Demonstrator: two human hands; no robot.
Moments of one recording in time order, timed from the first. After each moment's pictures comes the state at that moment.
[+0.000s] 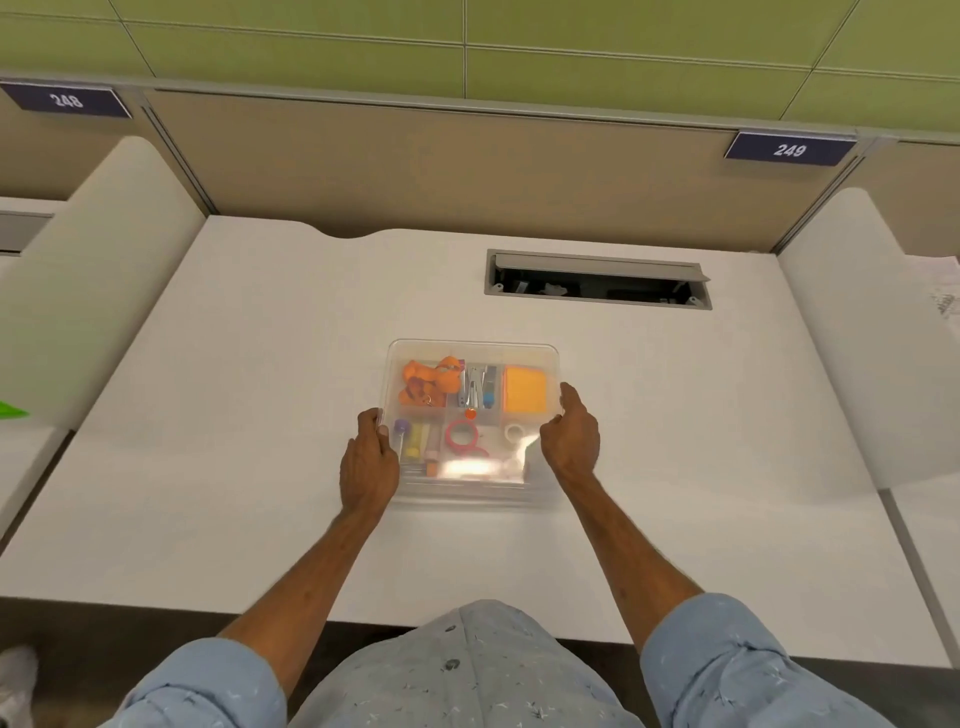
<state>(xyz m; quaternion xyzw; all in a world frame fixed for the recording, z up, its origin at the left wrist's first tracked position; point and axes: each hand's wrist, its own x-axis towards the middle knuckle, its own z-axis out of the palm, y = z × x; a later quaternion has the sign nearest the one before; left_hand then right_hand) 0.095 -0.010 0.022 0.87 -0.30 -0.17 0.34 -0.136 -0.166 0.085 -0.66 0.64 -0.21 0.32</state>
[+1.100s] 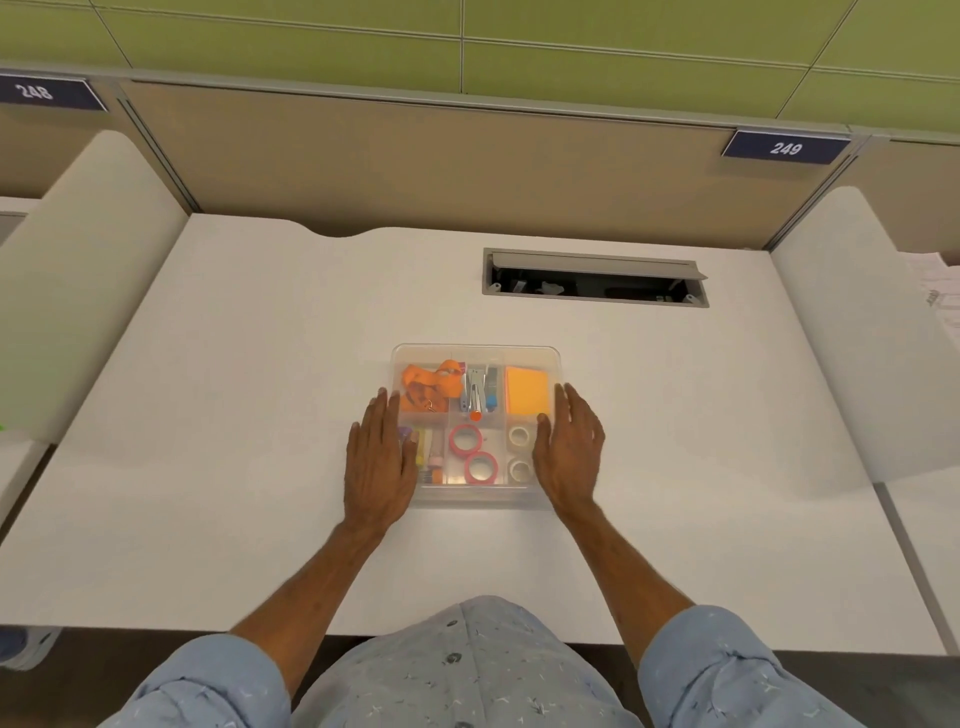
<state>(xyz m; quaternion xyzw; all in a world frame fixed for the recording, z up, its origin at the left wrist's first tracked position) 0.104 -0.009 0.004 0.82 -0.49 -0.07 0.28 -0.135 -0.155 0.029 -0.77 0.59 -0.21 0.12</state>
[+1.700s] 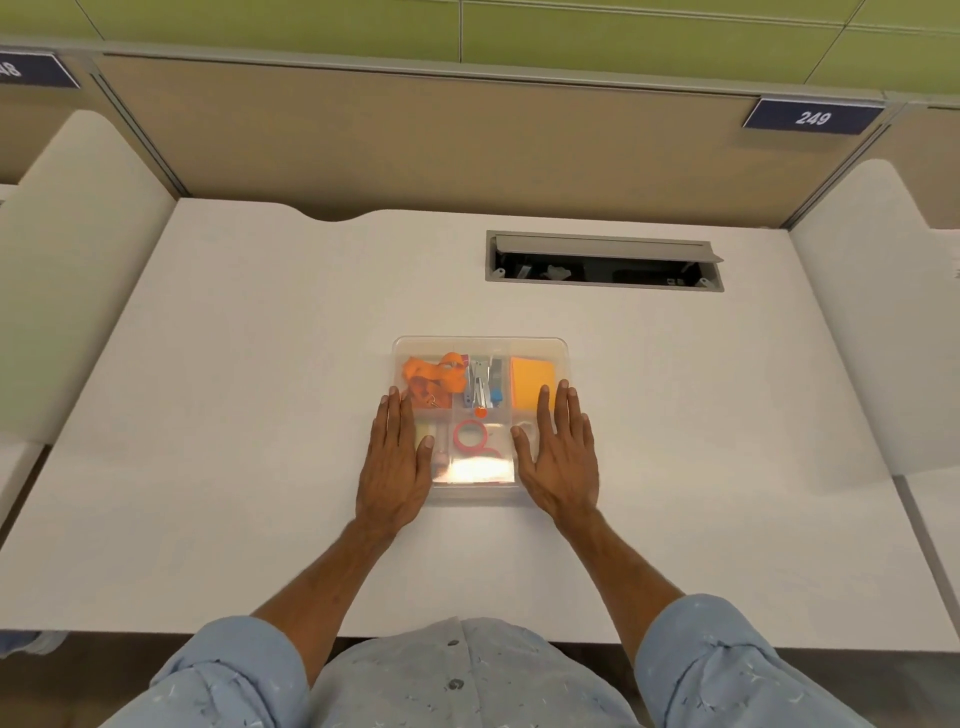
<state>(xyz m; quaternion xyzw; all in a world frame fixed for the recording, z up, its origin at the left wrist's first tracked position) 0.105 -0.019 -0.020 0.80 -0.54 -0.10 0.25 -0.131 -0.144 0.011 -0.83 0.54 -0.09 0.11</state>
